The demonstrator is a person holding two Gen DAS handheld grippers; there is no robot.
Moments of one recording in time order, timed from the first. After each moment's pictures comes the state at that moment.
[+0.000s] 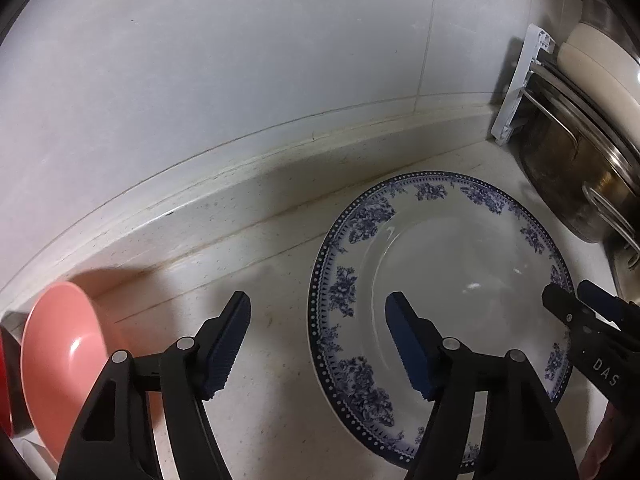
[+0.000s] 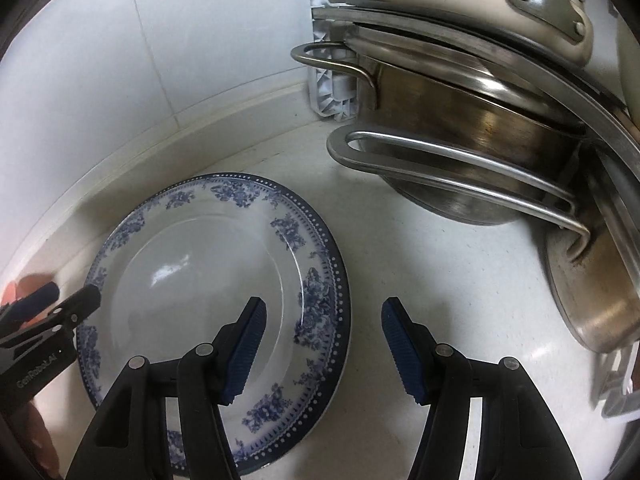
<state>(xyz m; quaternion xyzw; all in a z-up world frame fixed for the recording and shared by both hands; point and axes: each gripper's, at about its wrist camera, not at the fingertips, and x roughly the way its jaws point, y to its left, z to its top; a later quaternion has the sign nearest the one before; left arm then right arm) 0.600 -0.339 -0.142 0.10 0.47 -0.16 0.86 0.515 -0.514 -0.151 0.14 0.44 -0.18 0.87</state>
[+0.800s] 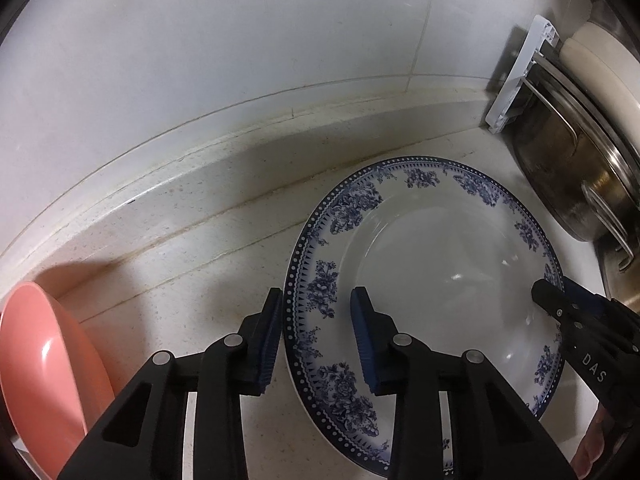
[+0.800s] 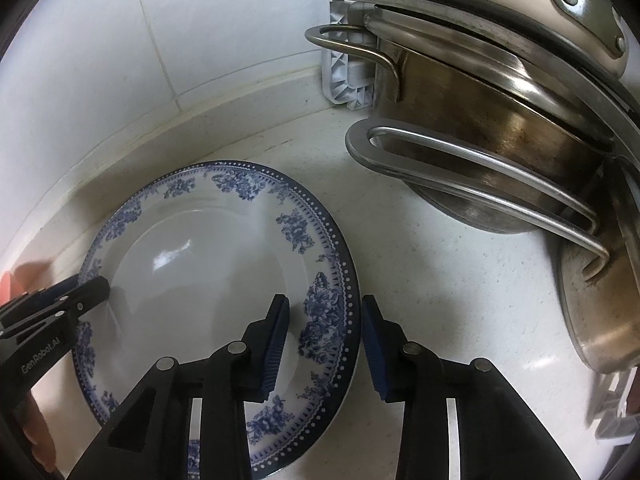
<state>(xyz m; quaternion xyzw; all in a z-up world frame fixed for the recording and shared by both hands) 0.614 -0.353 -0.157 0.08 0.51 -0.18 0.84 0.538 -0.519 -0.156 0.13 0.47 -0.16 0.86</state>
